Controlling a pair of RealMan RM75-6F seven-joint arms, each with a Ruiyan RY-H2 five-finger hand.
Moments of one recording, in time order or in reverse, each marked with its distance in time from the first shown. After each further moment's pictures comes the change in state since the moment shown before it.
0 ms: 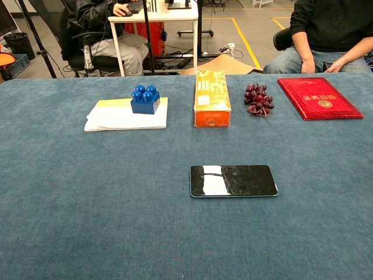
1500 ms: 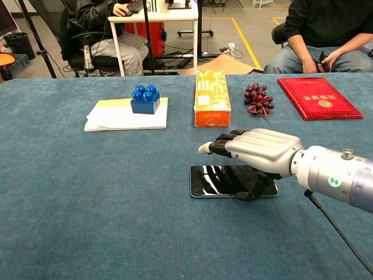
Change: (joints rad) left arm -0.050 -0.041 -0.030 0.062 -0.119 -0.123 0.021; right arm 0.520 -0.508 0.141 0.256 0.257 -0.829 -0.298
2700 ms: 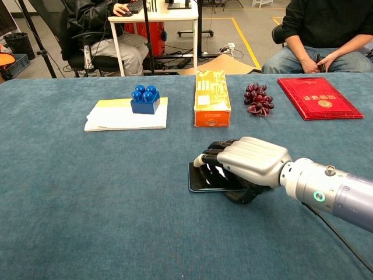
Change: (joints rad) left arm -0.008 -0.012 0.000 0.004 -0.023 -0.013 0.019; right arm 0.030 -0.118 -0.069 0.239 -0.127 0.061 0.116
